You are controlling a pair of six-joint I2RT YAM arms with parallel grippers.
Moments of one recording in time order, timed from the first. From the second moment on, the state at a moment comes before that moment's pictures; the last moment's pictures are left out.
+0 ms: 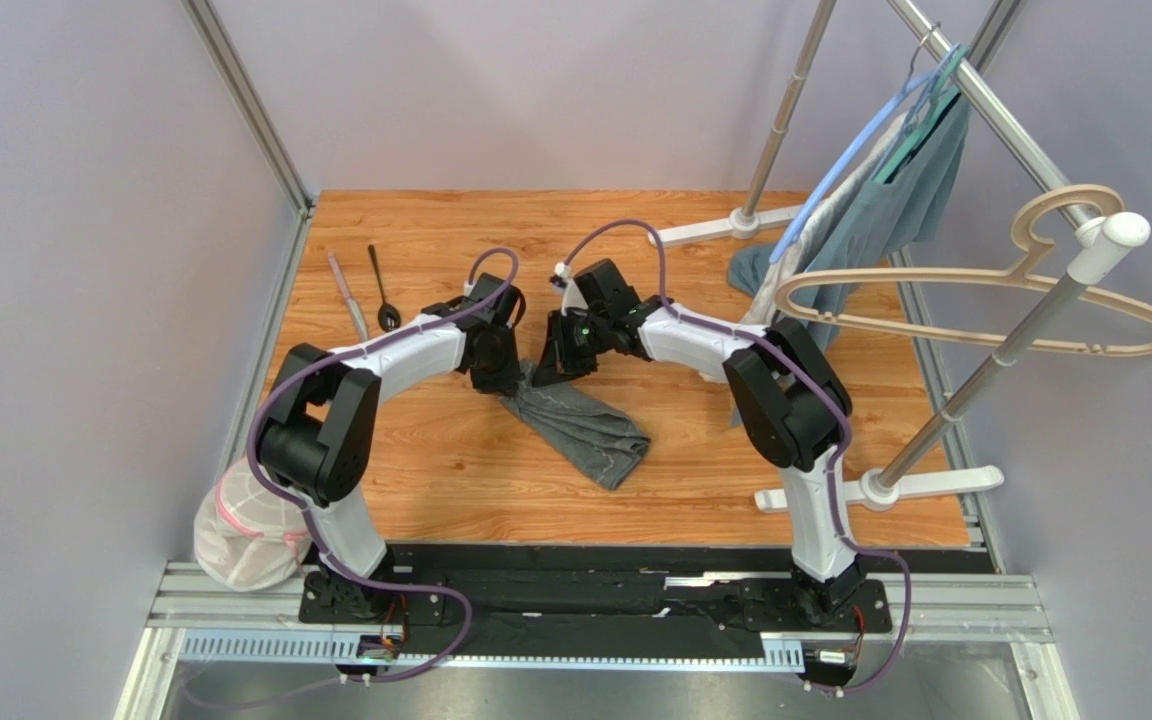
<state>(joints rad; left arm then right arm) -0.46 1.75 1.11 -0.50 -0.03 -0.58 0.66 2.10 1.47 -0.21 -0.55 0.60</state>
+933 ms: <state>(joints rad) -0.56 1.44 0.77 -0.40 0.15 -0.66 0.56 1.82 1.13 -0.35 -0.35 0.48</state>
